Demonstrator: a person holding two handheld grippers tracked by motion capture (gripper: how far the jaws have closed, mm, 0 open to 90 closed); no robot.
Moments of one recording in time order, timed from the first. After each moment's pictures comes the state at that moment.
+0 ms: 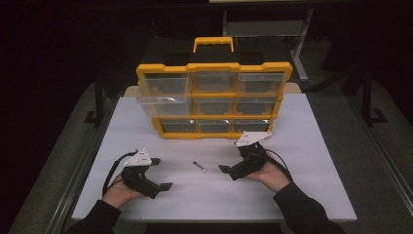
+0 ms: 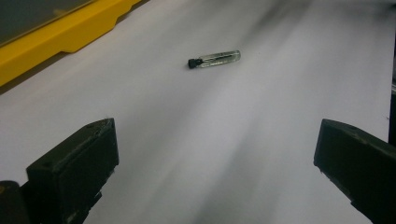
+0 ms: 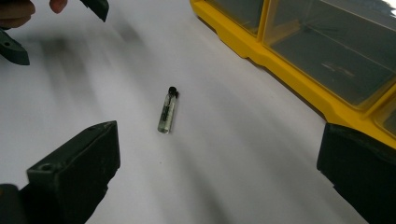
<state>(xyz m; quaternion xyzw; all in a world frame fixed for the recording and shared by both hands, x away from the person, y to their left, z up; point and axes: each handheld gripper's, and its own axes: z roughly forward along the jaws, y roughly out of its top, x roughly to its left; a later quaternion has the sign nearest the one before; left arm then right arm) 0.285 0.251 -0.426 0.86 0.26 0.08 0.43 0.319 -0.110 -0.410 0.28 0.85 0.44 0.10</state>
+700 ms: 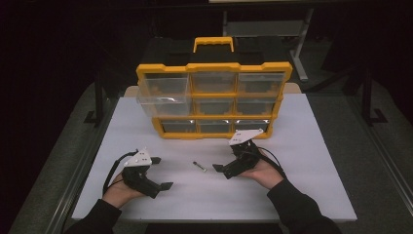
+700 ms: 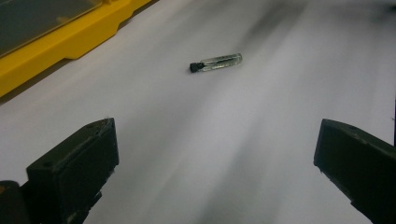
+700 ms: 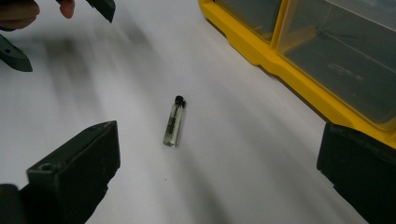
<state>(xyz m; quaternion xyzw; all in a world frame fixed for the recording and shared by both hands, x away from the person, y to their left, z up) 0.286 0.250 -0.427 0.86 0.25 0.08 0.43 0.327 -0.092 -0.410 0.27 0.85 0.44 0.09</state>
